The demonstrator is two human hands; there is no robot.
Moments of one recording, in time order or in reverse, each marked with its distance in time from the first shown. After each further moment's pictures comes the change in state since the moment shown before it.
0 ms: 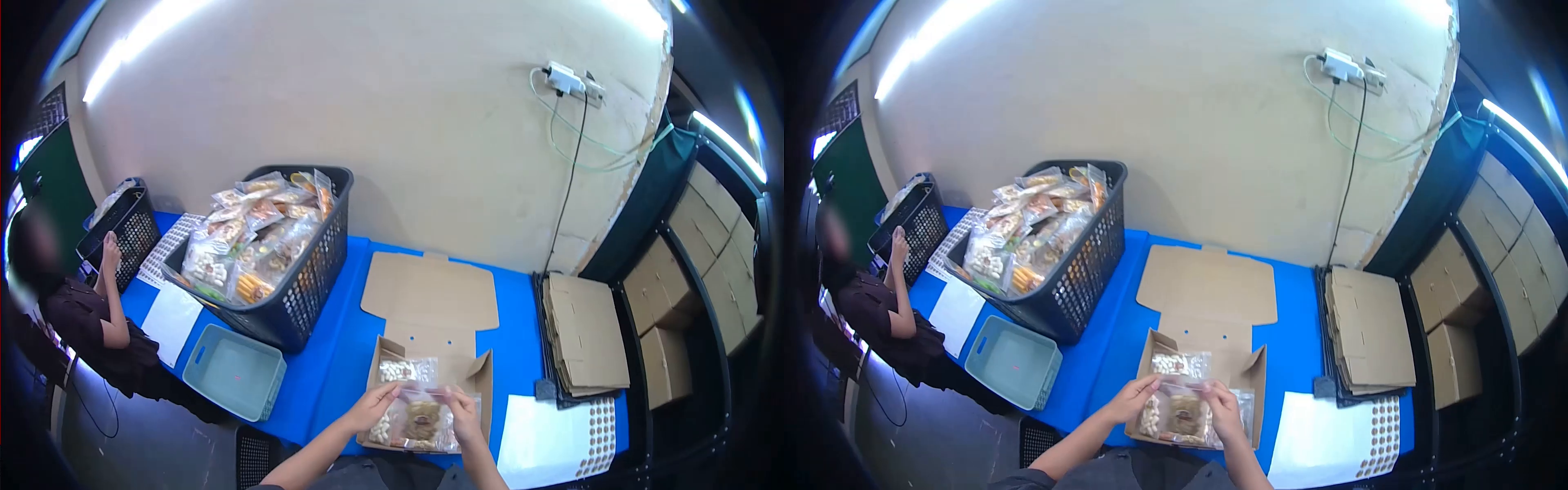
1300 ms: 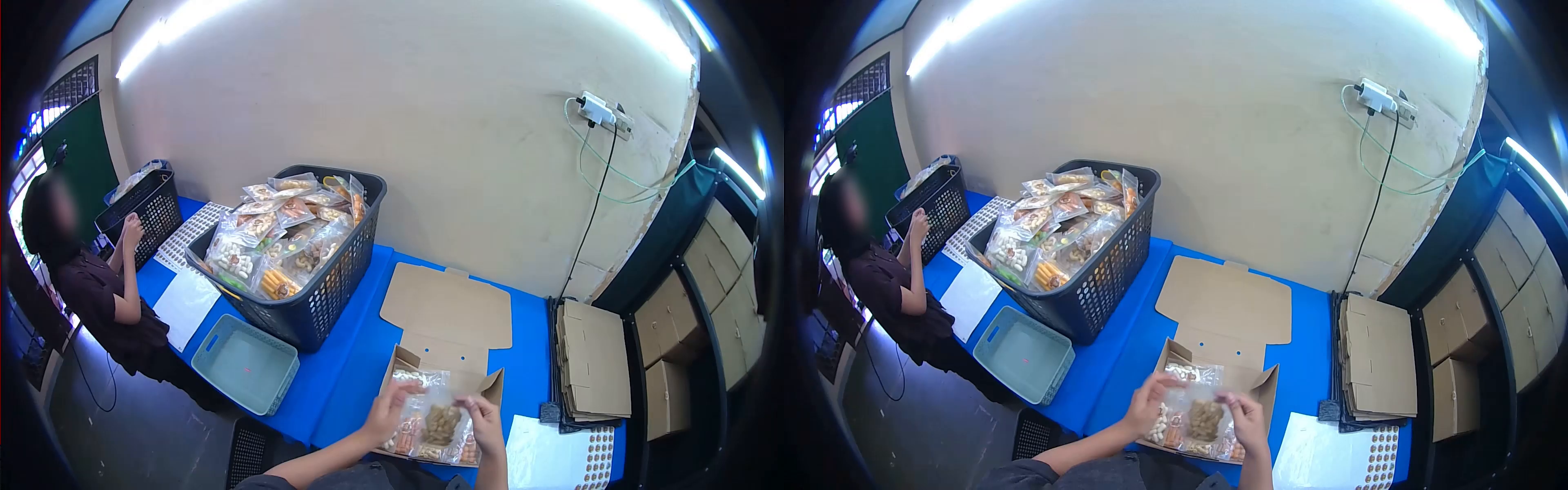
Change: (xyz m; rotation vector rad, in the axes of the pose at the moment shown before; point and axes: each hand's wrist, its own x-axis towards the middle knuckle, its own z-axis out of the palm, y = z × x) left_hand -0.007 0.028 0.025 -0.419 0.331 0.173; right_hand 0.007 -0.017 -0.018 -0.116 0.036 0.022
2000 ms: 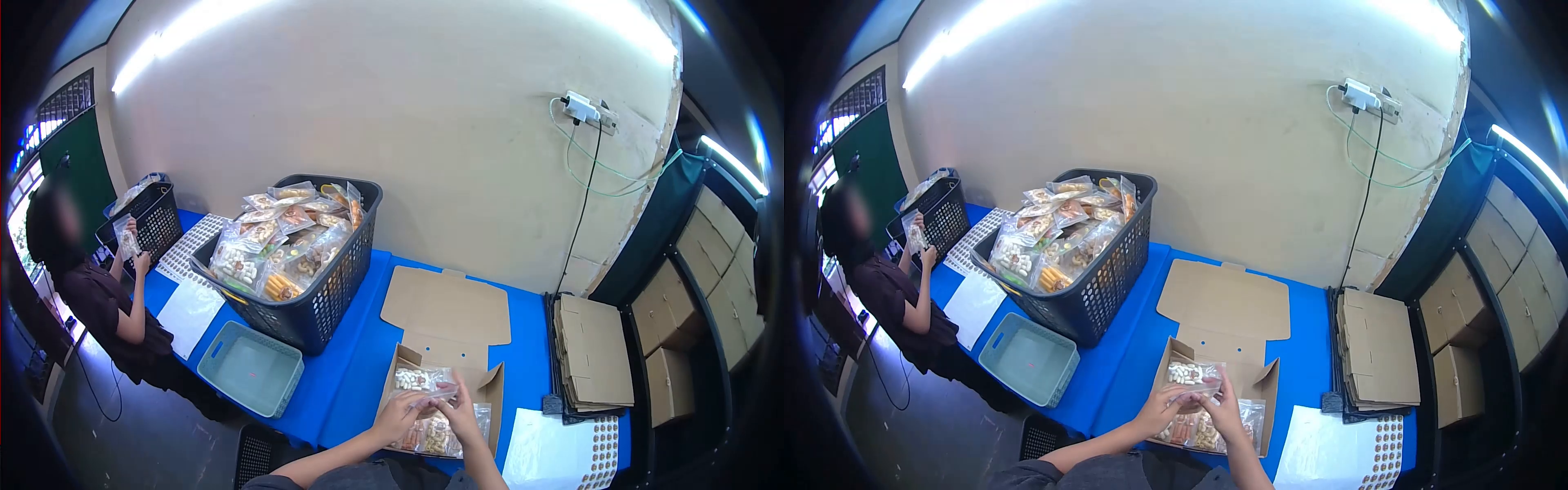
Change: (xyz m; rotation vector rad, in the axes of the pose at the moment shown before) left_hand -0.005 -0.029 -0.011 0.597 -0.235 0.124; right_hand 0.002 0.038 0.042 0.103 0.153 -0.040
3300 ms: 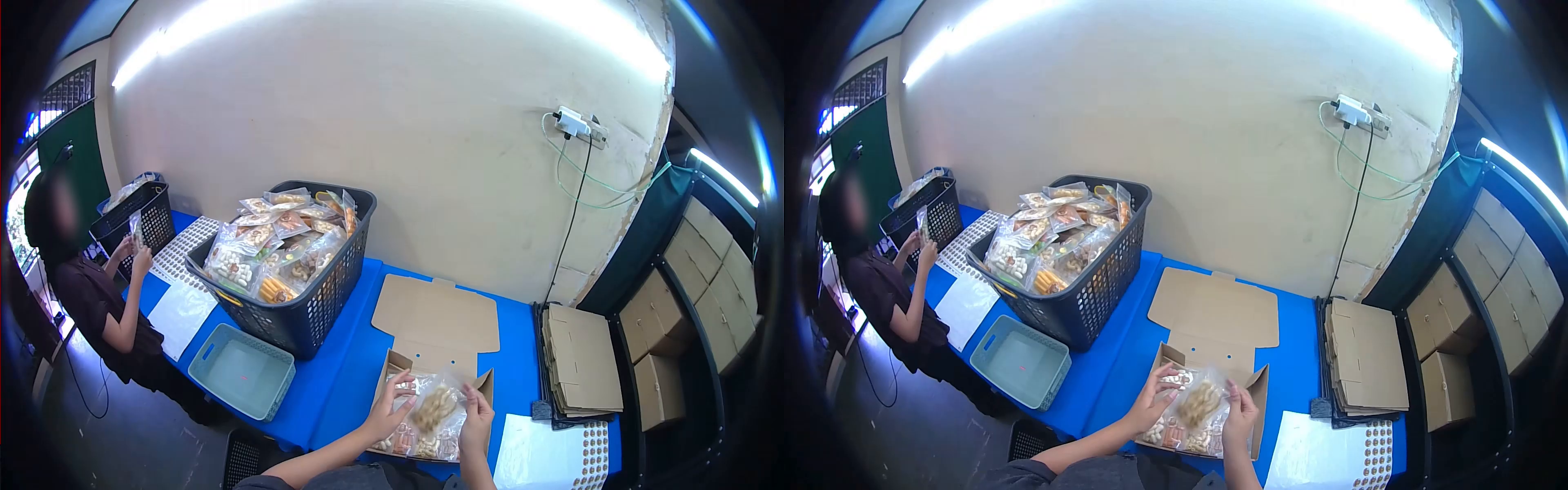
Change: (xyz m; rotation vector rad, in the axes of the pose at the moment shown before) left_hand 0.003 0.011 -0.010 -0.282 -0.051 -0.040; right_hand -0.013 -0.035 -0.014 0.080 0.302 -0.033
